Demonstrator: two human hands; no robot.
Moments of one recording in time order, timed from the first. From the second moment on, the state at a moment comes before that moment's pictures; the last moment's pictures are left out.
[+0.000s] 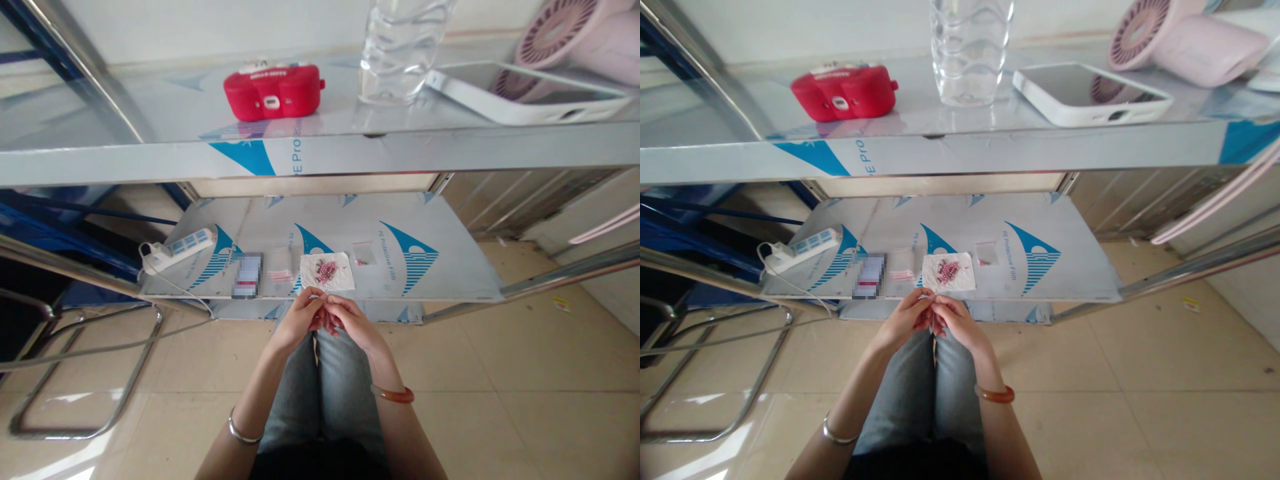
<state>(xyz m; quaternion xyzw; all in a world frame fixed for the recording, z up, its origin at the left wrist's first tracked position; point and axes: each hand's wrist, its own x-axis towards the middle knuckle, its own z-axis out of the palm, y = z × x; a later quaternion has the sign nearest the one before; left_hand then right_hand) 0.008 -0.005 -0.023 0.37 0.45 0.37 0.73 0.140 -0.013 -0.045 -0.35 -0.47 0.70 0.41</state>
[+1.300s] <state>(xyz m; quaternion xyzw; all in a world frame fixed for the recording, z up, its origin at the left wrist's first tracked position) 0.010 0.005 -0.026 0.42 0.48 0.43 0.64 0.133 -0.009 -0.045 -0.43 -0.49 0.60 0.45</state>
